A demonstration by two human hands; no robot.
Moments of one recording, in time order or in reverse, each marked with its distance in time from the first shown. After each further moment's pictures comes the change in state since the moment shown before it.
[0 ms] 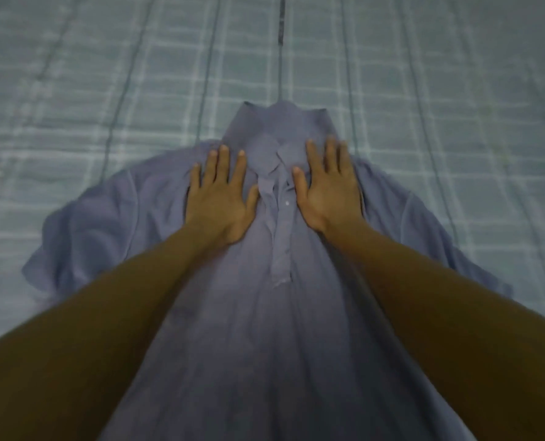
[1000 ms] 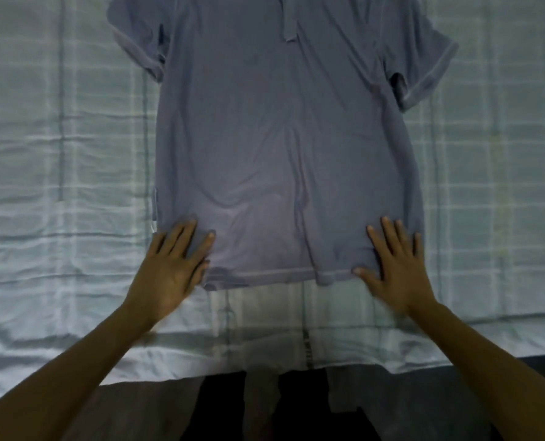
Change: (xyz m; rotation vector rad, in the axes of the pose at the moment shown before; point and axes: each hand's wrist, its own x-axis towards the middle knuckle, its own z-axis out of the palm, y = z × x) left_hand -0.527 -0.081 -0.008 0.074 -0.125 0.399; right_hand -0.555 0.062 -0.112 -0.052 -0.395 -0.043
